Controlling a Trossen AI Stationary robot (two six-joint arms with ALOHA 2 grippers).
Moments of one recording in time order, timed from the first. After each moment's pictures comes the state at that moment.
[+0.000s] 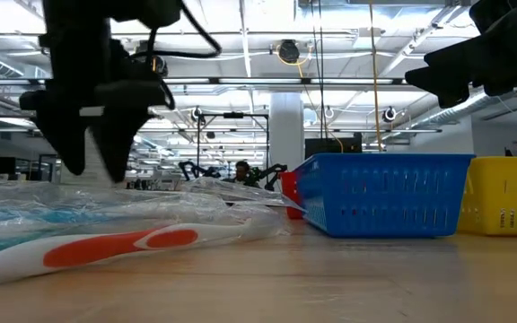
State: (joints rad) left arm -0.33 1.71 1.10 -1.01 -0.26 -1.35; right arm 0.49 0.84 0.07 0.75 0.49 0.04
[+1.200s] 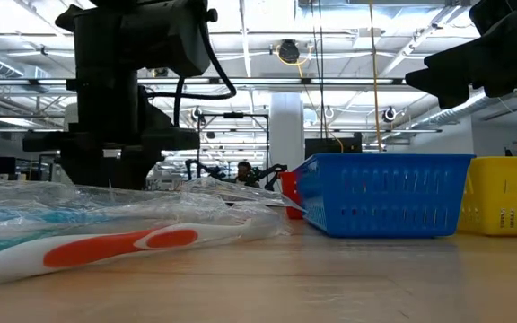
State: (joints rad) left arm -0.26 1.86 1.07 -0.79 -0.13 -1.56; right arm 0.49 0.84 0.07 0.73 0.49 0.04
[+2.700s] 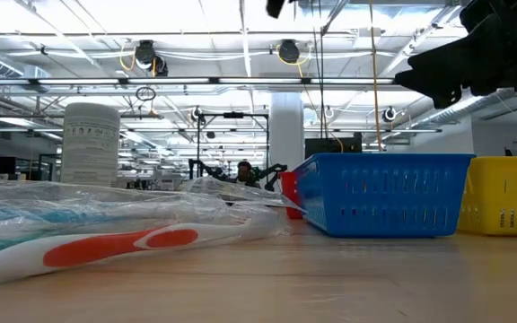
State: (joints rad) left arm -0.20 1.80 1.42 0.08 -0.26 0.06; right arm 0.42 0.86 0.07 0.79 0.50 0.04
